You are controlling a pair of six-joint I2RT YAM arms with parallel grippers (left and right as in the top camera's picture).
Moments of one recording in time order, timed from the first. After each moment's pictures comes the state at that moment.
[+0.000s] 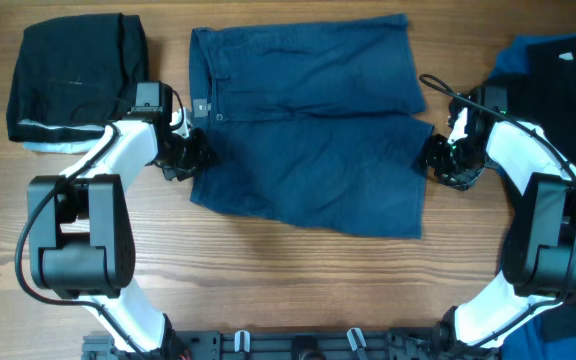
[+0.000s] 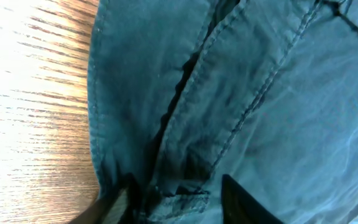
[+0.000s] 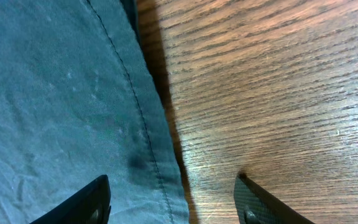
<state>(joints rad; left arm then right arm) -0.02 1.90 1.14 -0.65 0.37 -0.40 -0.15 1.87 1.12 -0.75 -0.23 0.27</state>
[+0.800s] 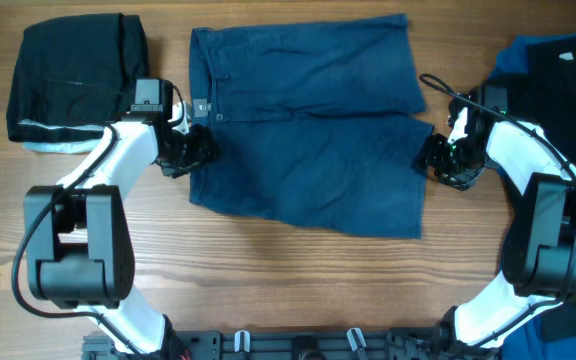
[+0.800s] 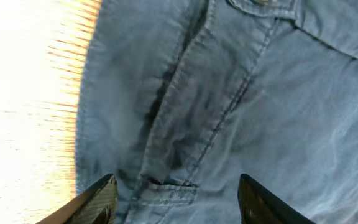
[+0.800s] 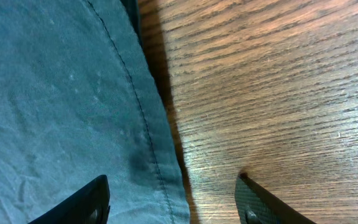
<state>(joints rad) -0.04 1.85 1.14 -0.63 0.31 -0.38 -0.15 1.87 1.12 -0.74 -0.23 0.27</state>
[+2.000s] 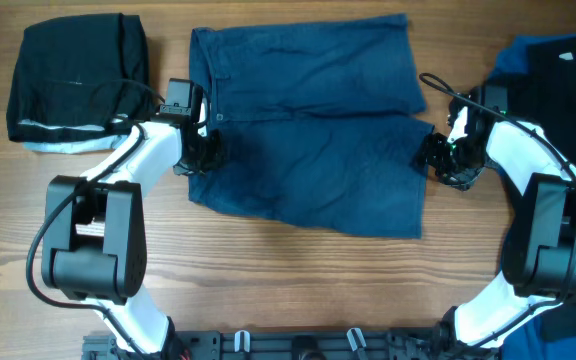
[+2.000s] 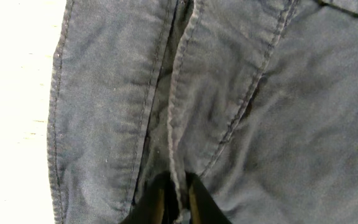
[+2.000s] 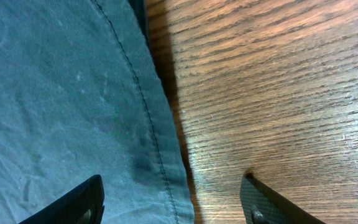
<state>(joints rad) -0.15 1.89 1.14 -0.60 0.13 -0.36 -0.15 1.87 1.12 -0.74 -0.24 0.27</state>
